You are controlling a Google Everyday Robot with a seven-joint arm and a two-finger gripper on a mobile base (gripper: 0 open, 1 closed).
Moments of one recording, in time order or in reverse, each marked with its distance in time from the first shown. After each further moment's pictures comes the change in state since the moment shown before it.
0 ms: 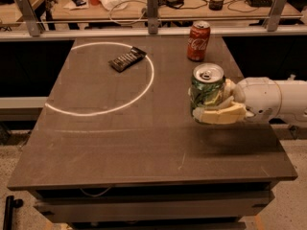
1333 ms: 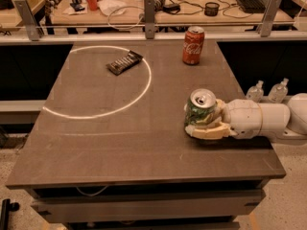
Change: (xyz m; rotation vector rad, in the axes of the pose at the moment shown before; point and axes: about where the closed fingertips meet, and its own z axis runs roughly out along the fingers) arm 0.128 -0.022 -0.003 0.068 0.048 -0.007
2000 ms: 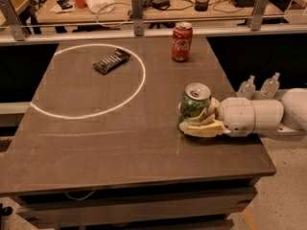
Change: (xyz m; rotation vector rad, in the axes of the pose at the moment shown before) arm -0.016 -0.002 0.011 0.002 0.107 -0.013
